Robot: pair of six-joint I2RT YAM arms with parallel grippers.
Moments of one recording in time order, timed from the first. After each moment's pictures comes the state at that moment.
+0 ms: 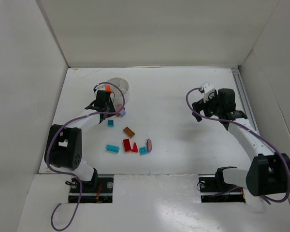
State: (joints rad) left arm -0.22 1.53 0.87 -0.19 -0.21 -0.46; right arm 0.09 1.22 0.83 -0.25 -0.33 -0.35
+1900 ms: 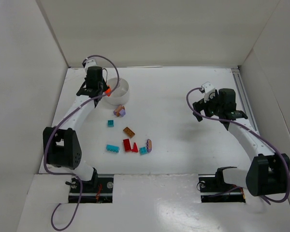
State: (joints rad) left arm -0.18 1.53 1.20 -0.23 -0.31 -0.41; right arm 0.08 1.22 0.83 -0.25 -0.33 -0.35
